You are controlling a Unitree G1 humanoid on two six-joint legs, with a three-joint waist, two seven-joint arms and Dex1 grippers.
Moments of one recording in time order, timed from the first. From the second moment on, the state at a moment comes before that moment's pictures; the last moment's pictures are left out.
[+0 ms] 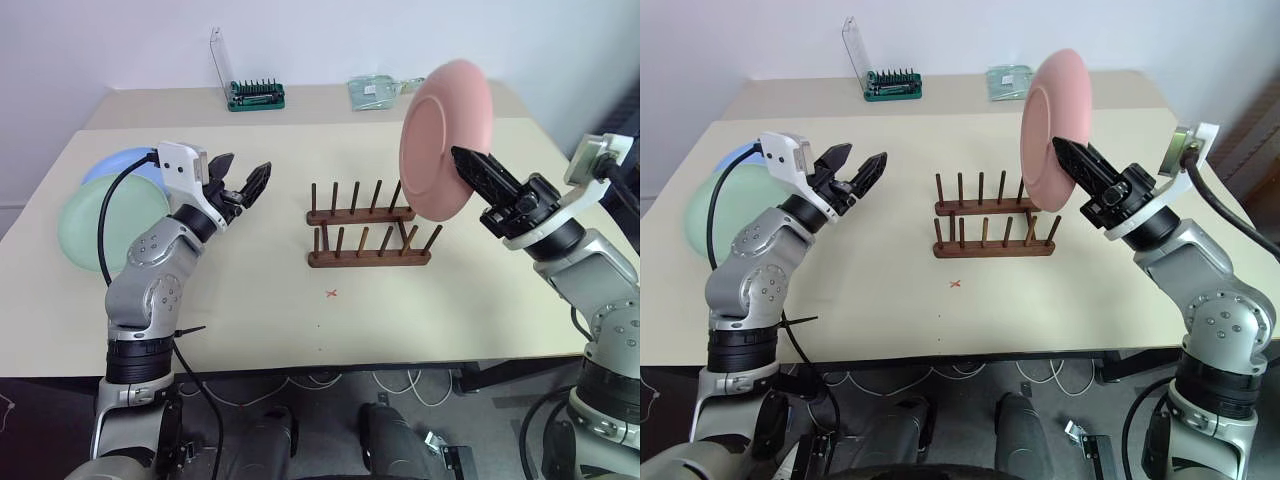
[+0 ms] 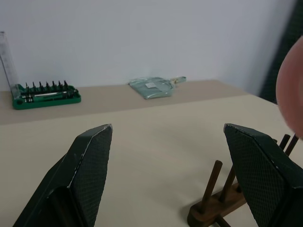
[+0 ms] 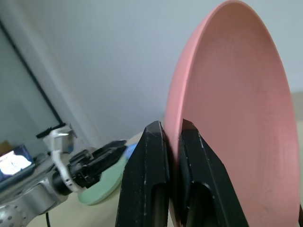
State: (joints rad) left arm -0.50 0.35 0.17 -0.16 -0.49 0.47 -0.37; right arm -0.37 -0.53 -0.44 -0.34 1.26 0.75 0.35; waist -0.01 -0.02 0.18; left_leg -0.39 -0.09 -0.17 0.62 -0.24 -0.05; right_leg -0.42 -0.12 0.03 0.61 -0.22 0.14
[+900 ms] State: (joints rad) left arm -0.47 0.34 0.17 -0.17 -0.49 0.48 -0.34; right arm -0.58 -0.61 -0.38 -0.13 0.83 0.49 0.30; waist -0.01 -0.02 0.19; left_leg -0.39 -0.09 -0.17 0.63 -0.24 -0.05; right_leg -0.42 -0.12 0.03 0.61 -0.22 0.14
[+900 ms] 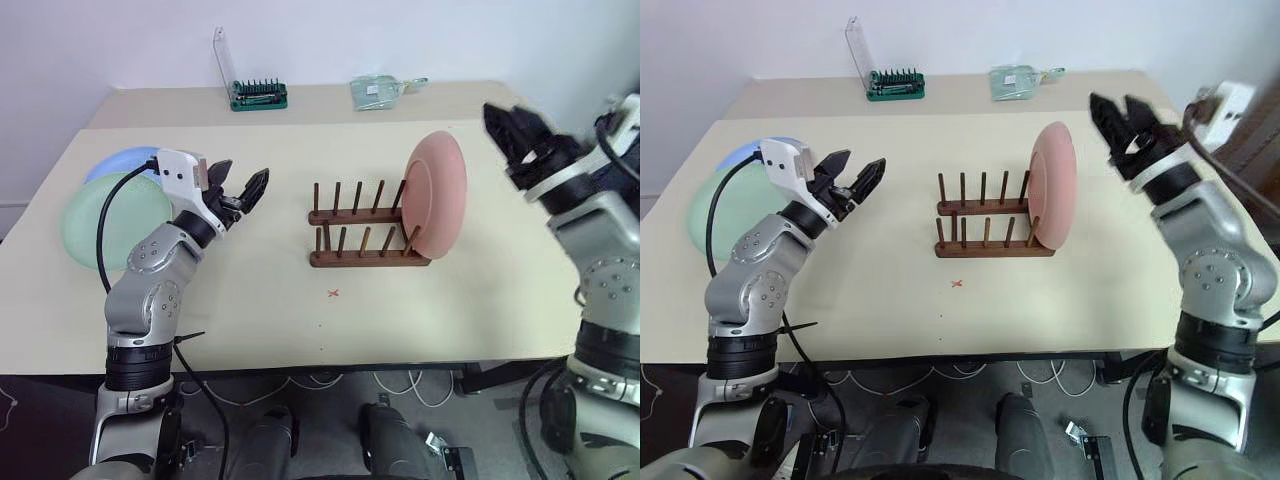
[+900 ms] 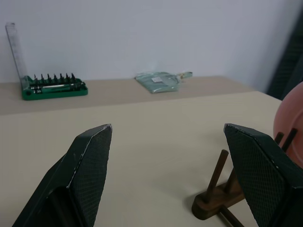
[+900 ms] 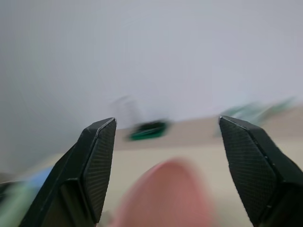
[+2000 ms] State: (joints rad) left arm -0.46 0.38 0.78 0.15 -0.41 0.77 0.33; right arm -0.63 -0.65 0.11 -0.32 0.41 0.36 0.82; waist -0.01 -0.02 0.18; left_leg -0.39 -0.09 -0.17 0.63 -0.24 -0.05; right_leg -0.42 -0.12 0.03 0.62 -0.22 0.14
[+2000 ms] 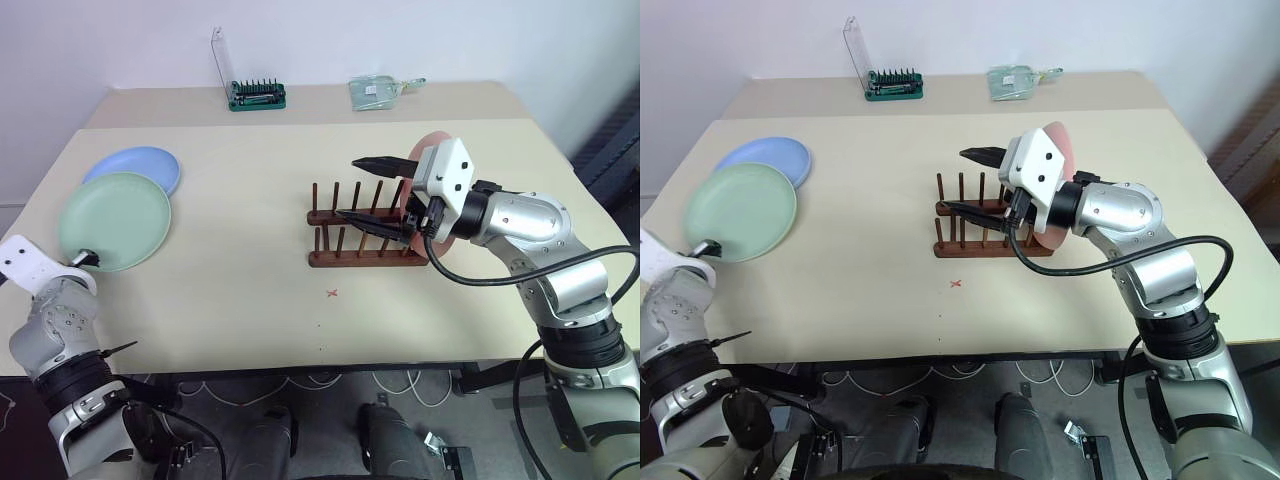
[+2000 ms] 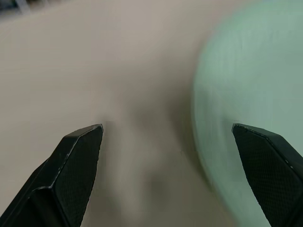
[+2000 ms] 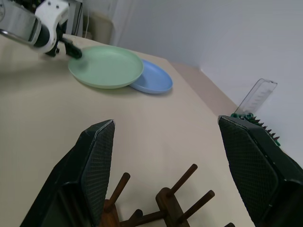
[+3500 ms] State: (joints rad) left arm -0.81 0.14 0.16 -0.28 -0.43 0.67 0.10; right arm -0.80 -0.54 0.34 0.04 -0.40 -0.25 0.56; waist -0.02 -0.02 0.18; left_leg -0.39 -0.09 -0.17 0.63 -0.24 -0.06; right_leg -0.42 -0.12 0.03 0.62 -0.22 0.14
